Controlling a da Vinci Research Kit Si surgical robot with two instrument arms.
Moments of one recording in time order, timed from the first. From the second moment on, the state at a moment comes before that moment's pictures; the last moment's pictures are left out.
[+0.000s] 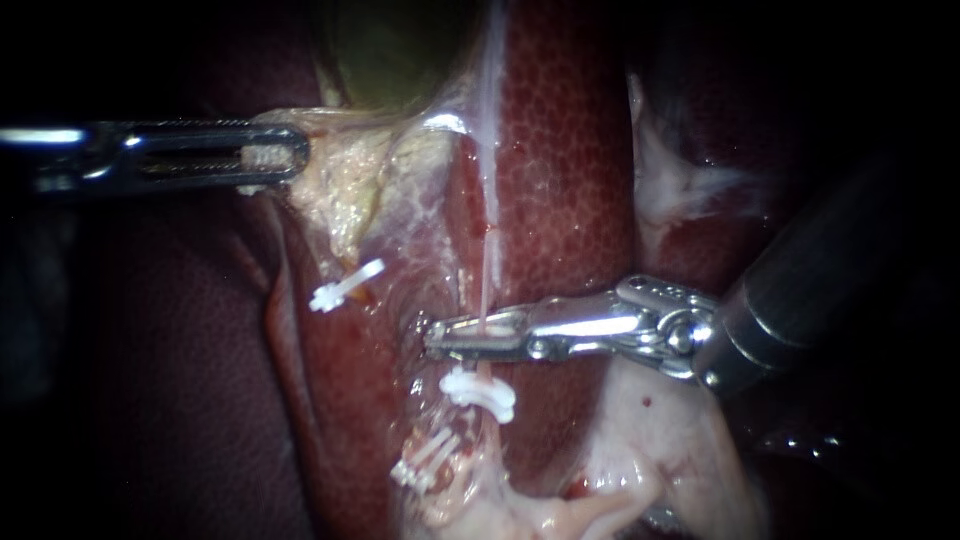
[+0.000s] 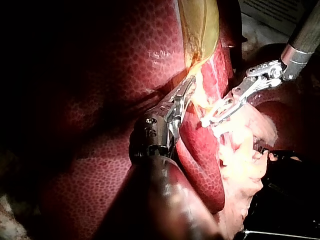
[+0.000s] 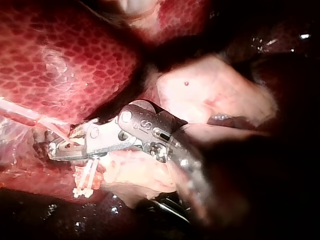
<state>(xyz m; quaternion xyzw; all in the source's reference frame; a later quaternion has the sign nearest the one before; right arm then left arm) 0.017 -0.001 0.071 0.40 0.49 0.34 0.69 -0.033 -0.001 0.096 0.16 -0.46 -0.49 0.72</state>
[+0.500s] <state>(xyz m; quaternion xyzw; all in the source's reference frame) 0.017 -0.001 0.071 0.40 0.49 0.34 0.69 -0.033 -0.001 0.096 0.16 -0.46 -0.49 0.72</state>
